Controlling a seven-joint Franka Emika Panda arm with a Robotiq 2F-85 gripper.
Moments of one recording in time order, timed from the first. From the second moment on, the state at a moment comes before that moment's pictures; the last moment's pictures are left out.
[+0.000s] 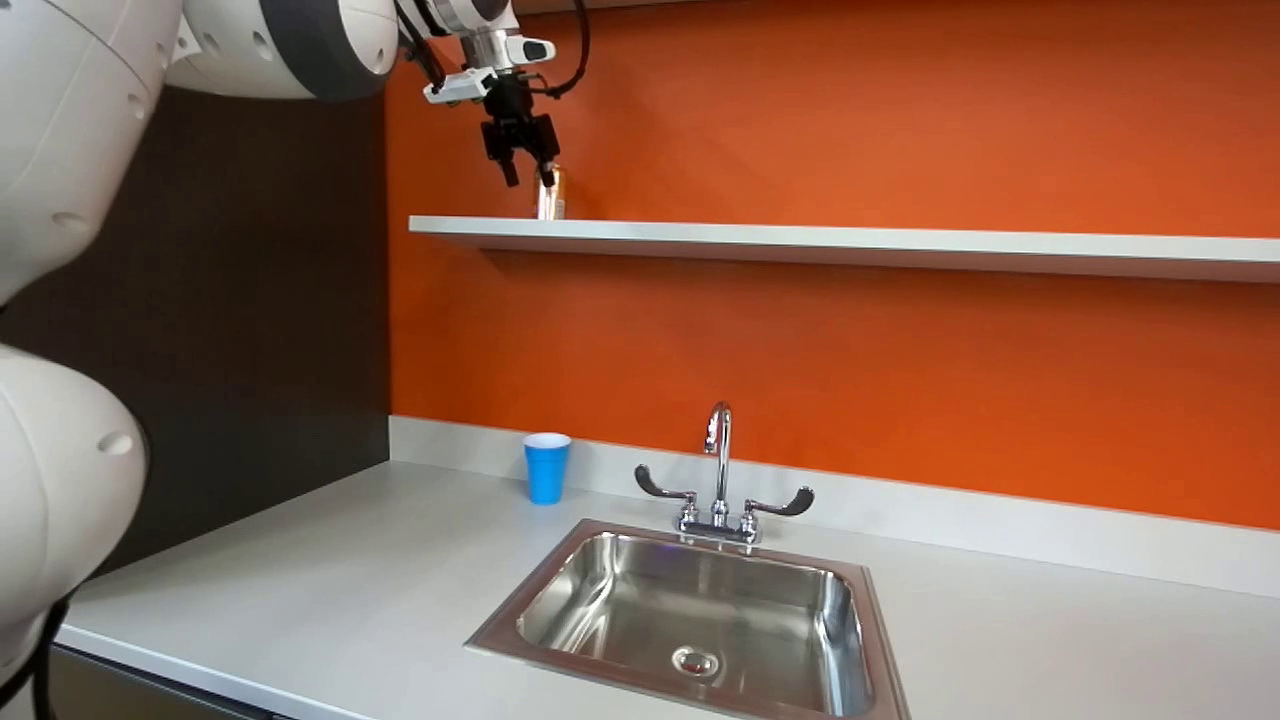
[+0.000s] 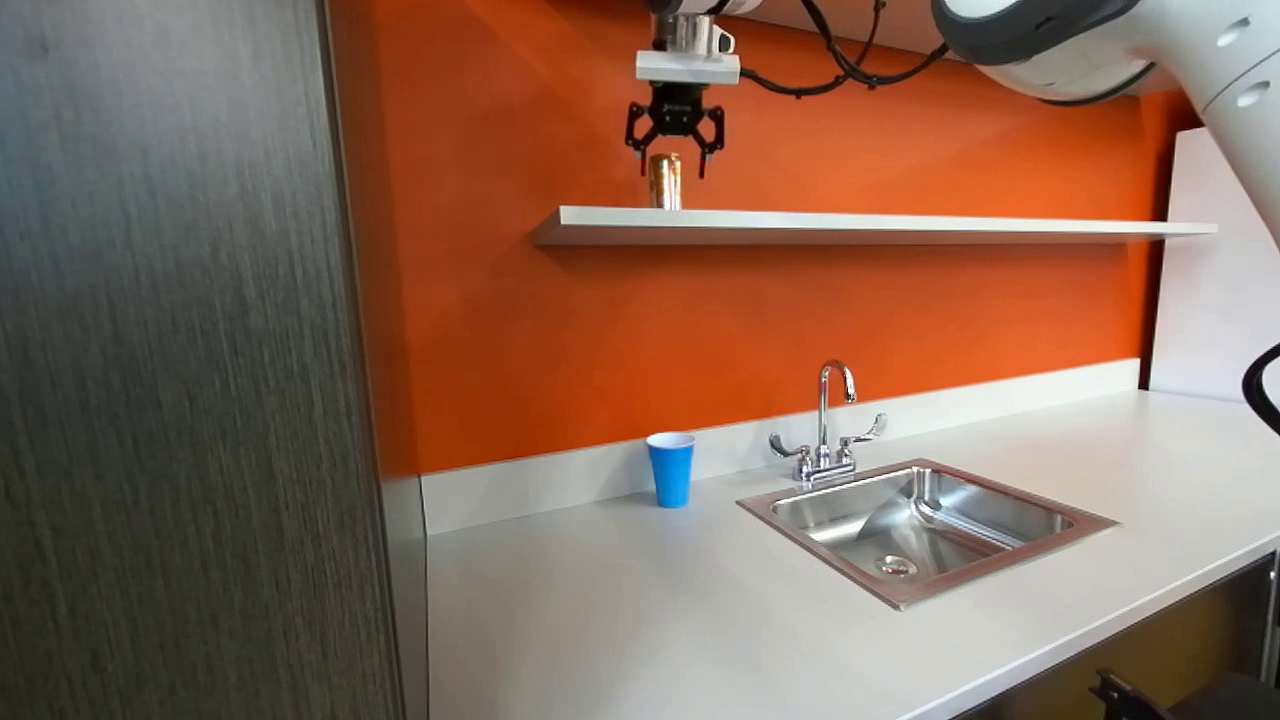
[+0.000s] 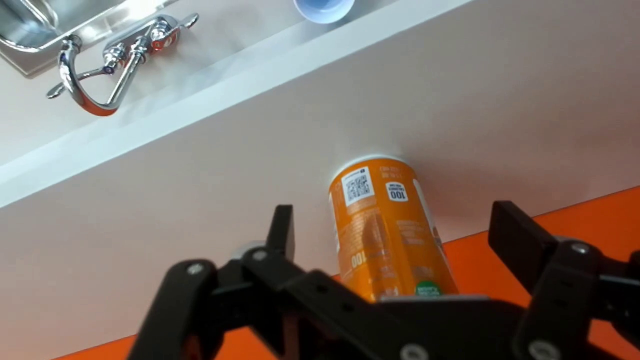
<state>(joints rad) 0.12 0.44 0.10 -0.84 -0.25 1.71 0.54</state>
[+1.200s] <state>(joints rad) 0.12 0.16 0.09 -1.05 -0.22 1.64 0.53</state>
